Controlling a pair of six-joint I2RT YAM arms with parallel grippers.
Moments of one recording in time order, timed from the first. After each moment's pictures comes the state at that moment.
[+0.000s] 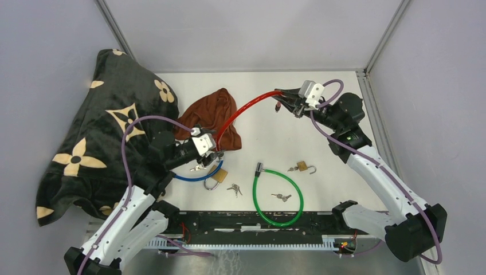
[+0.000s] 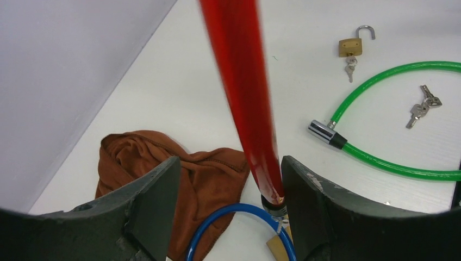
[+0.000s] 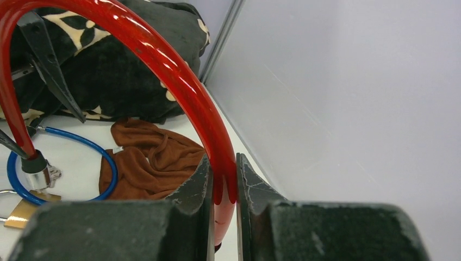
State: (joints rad) left arm -0.45 0.68 0.64 -0.17 0.53 0.49; right arm 0.43 1.10 0.97 0.35 -0.63 -0.32
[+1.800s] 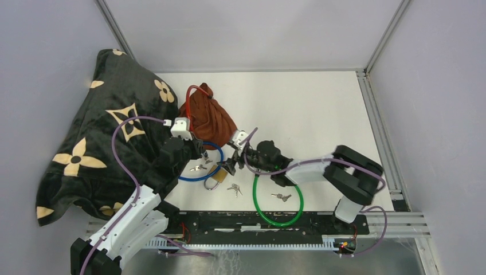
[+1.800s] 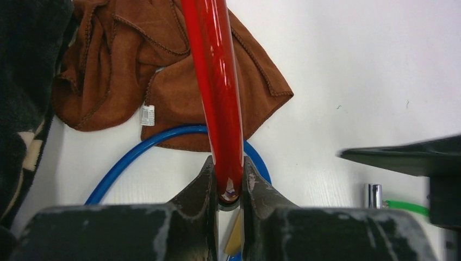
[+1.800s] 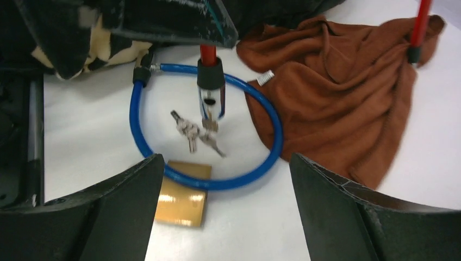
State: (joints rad) left arm -0.45 0.71 0.47 -0.13 -0.23 -0.31; right arm 1.01 1.61 0.64 0.87 -0.14 -0.07
